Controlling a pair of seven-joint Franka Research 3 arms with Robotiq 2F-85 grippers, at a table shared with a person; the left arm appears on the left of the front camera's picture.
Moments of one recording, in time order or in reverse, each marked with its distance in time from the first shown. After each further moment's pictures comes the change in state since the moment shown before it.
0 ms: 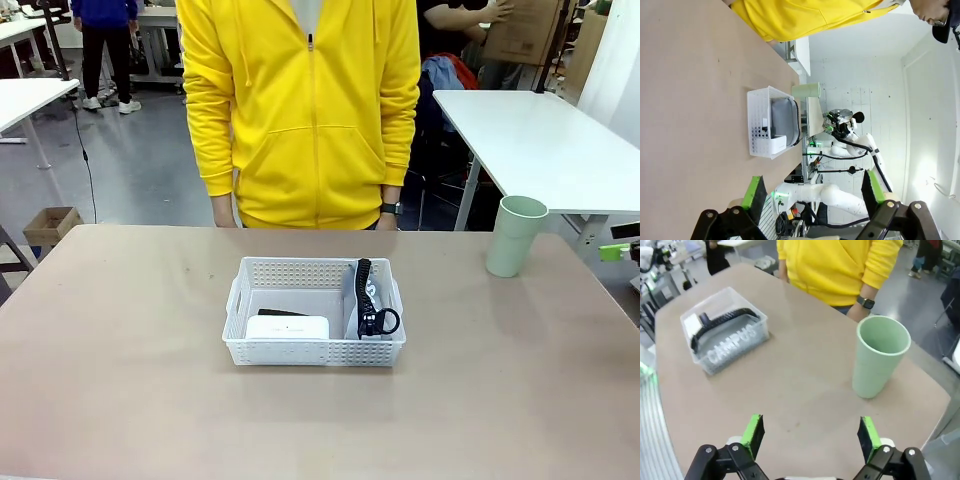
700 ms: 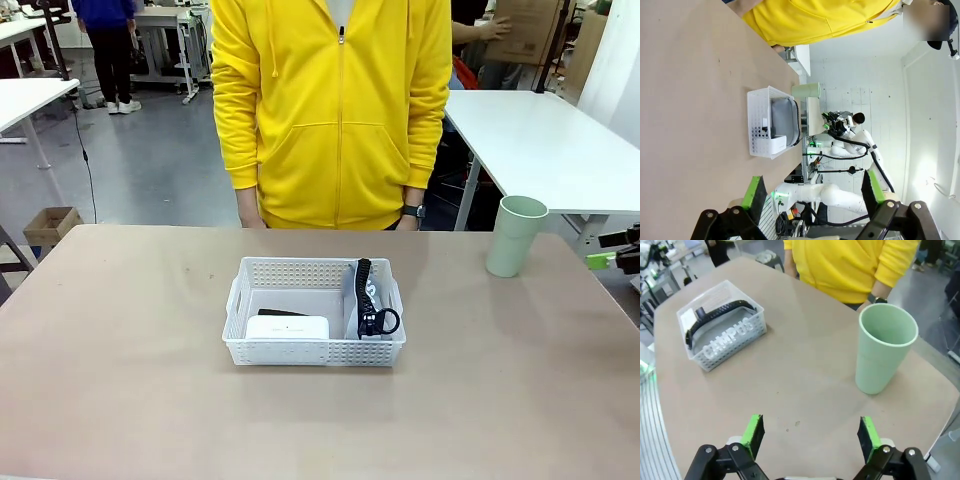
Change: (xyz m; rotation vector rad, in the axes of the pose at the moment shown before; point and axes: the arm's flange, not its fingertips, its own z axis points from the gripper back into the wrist) left arm 0.000 0.000 0.000 0.000 0.000 0.000; right arm -0.010 -0.011 -0.025 0.034 0.027 -0.037
